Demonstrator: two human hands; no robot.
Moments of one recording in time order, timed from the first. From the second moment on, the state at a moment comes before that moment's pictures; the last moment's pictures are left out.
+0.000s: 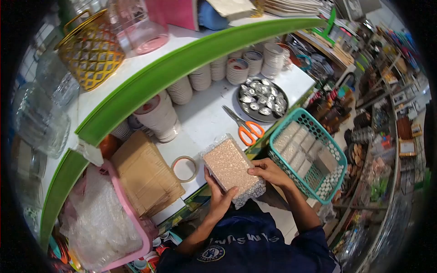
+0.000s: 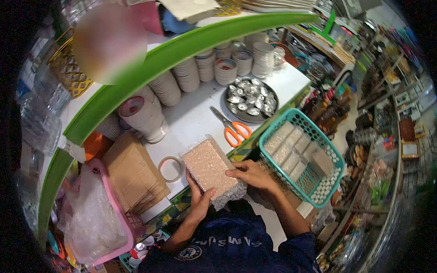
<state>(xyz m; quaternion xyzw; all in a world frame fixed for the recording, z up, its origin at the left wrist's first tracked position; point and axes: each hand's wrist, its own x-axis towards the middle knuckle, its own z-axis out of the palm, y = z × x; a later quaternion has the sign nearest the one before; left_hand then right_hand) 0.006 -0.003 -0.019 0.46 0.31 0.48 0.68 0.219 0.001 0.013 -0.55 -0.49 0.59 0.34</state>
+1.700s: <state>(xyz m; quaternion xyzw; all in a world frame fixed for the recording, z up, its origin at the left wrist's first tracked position) 0.403 -0.105 -0.152 0.04 0.35 -0.09 0.93 0.519 -0.226 -0.085 -0.84 -0.53 0.11 0.08</state>
